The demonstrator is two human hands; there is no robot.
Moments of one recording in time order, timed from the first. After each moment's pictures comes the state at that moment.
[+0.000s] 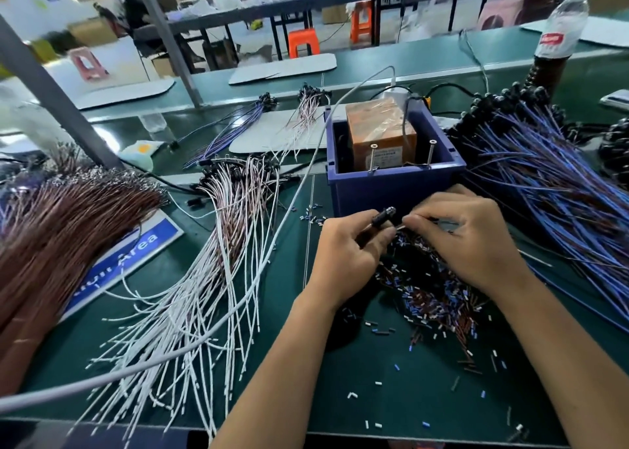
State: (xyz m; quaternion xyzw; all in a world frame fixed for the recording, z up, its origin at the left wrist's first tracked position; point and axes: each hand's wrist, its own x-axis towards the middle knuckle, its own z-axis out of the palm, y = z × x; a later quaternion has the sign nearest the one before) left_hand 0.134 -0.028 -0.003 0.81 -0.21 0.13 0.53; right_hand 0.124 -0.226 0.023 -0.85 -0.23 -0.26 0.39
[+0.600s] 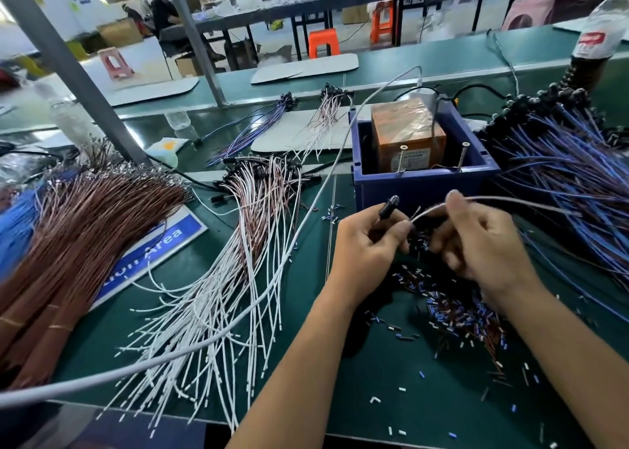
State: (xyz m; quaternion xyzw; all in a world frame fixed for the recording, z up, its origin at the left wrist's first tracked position) left_hand 0.132 -0.025 0.002 0.75 -0.17 0.11 0.63; right_hand 0.116 -0.199 0.015 -0.72 -0.02 -0.09 0.68
